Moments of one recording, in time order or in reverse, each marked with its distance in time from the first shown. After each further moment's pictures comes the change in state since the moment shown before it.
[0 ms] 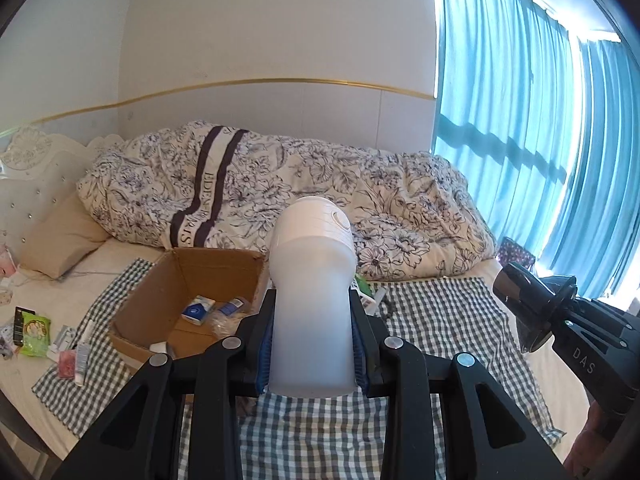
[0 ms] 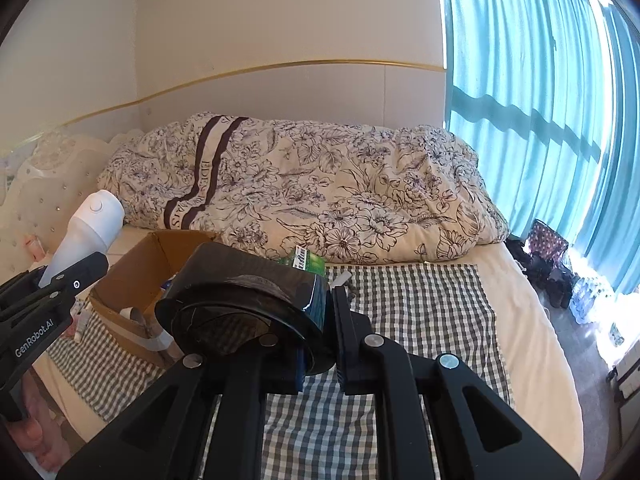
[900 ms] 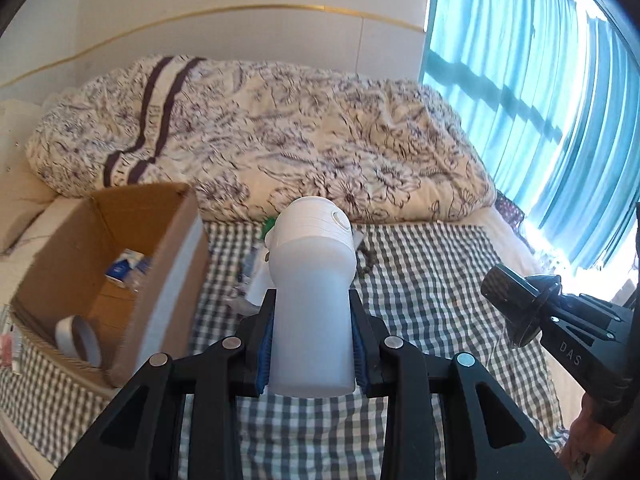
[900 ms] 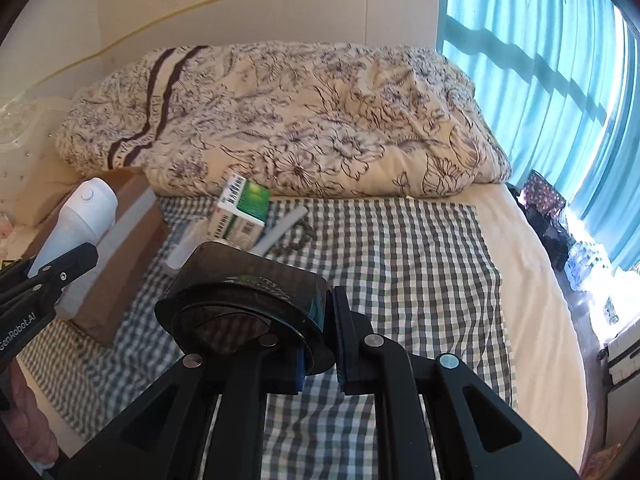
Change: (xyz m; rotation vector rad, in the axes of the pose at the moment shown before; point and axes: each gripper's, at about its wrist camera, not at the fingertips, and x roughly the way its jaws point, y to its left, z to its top) left arm 0.138 -0.053 -0.034 0.010 0.215 -0.082; right arm 0.126 -0.074 -0.031 0.015 0.236 -0.048
